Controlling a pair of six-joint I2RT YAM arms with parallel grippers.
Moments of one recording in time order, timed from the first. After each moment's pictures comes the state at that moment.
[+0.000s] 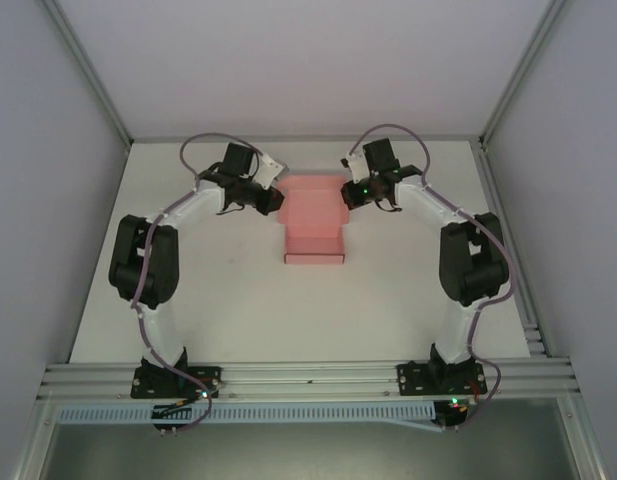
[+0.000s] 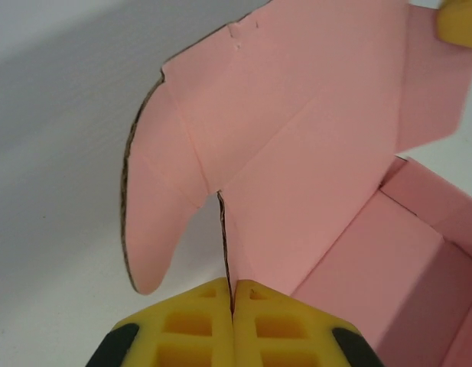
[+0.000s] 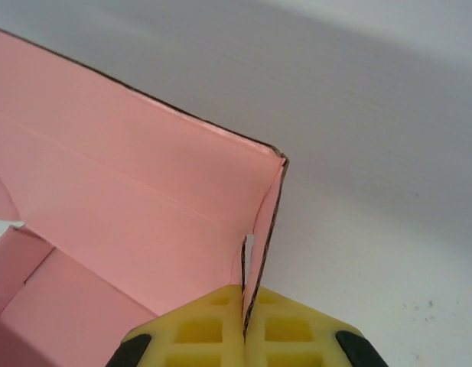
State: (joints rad) left arm -0.41 1.89 1.44 -0.46 0.40 0.17; right arm 0.37 1.86 1.44 -0.50 -0.28 -0.03
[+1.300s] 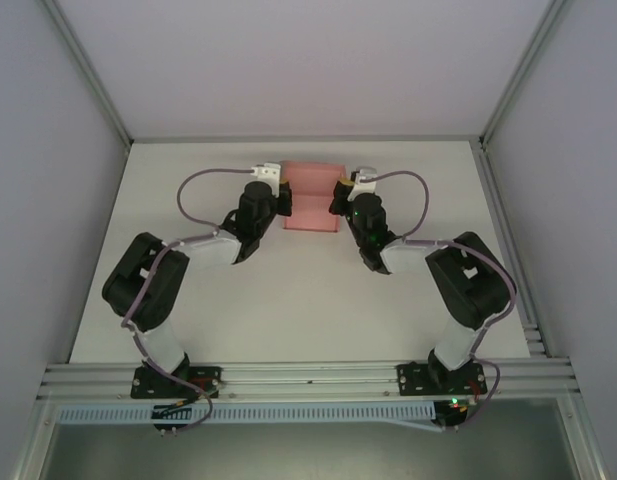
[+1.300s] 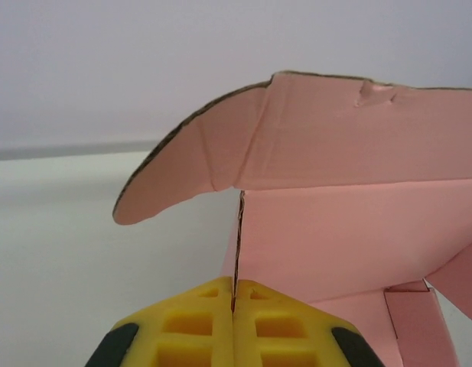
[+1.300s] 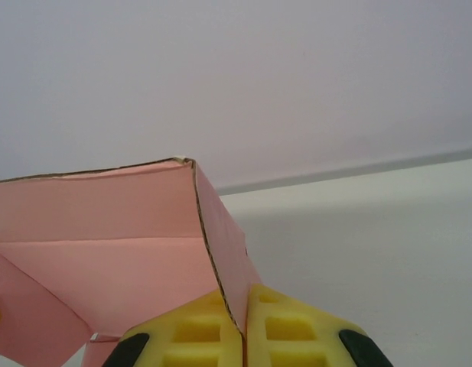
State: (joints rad) left arm -0.62 1.76 0.95 0.55 -0.23 -0.23; right arm 0.59 1.75 0.81 0.82 0.29 0.35
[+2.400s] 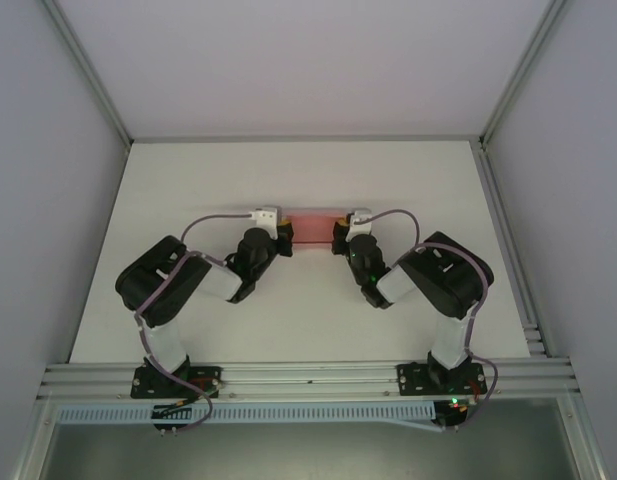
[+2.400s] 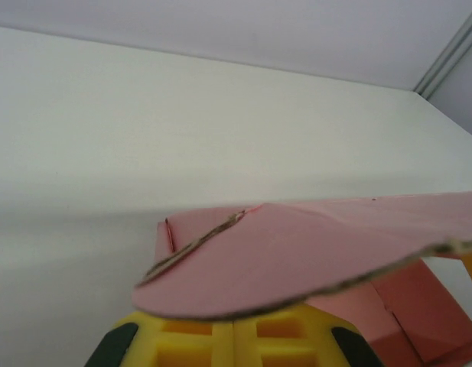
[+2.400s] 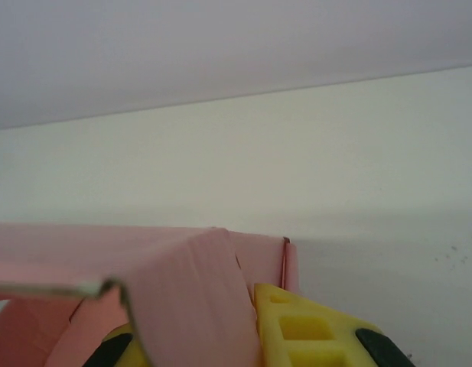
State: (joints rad) left arm -0.71 1.81 0.58 0.97 -0.20 -0.39; right arm 0.70 1.86 0.53 1.13 0.38 0.29
